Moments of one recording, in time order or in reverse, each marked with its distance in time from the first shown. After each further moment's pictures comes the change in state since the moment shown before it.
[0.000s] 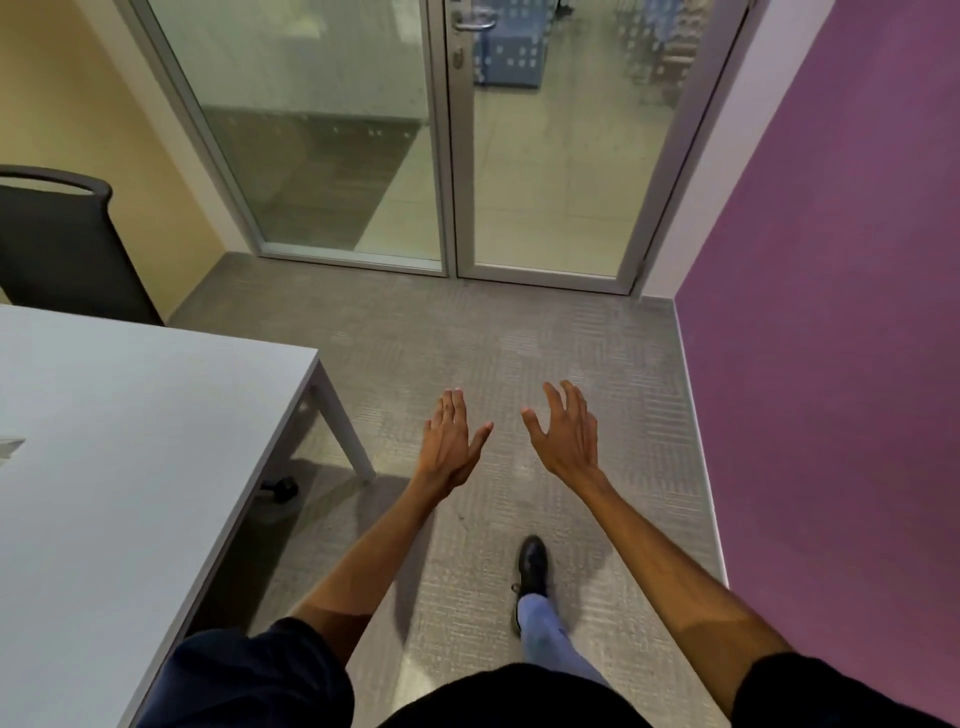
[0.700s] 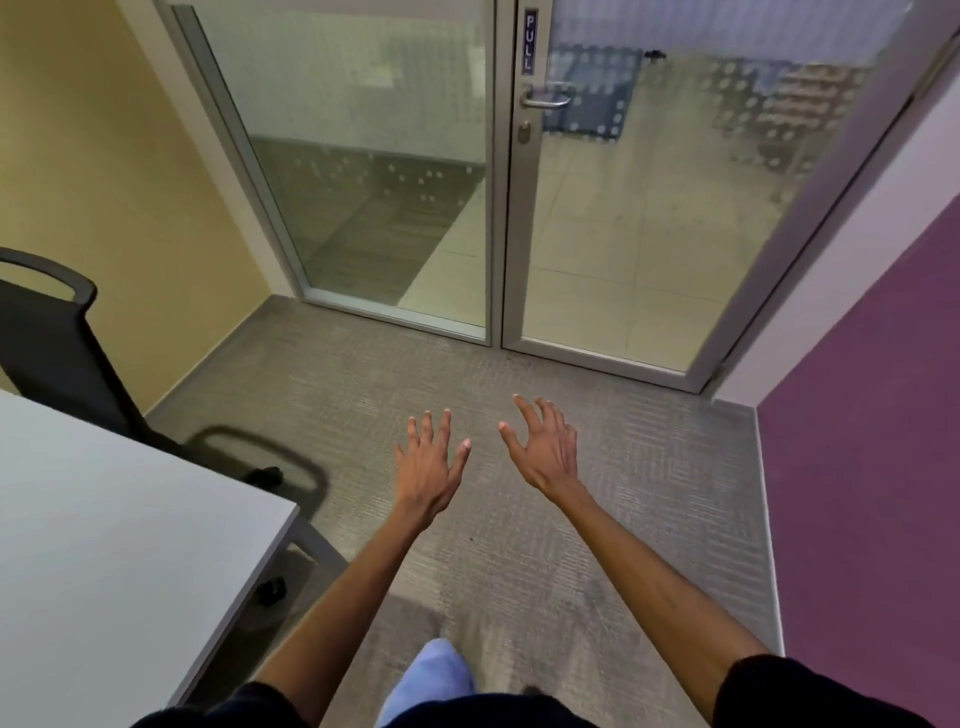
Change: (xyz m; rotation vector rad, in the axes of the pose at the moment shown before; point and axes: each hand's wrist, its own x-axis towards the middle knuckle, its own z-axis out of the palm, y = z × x) left_hand 0.322 -0.025 -0.101 0.107 0.169 -0.216; right_hand 0.378 -0.086 0.009 -0.025 -0.157 -0.210
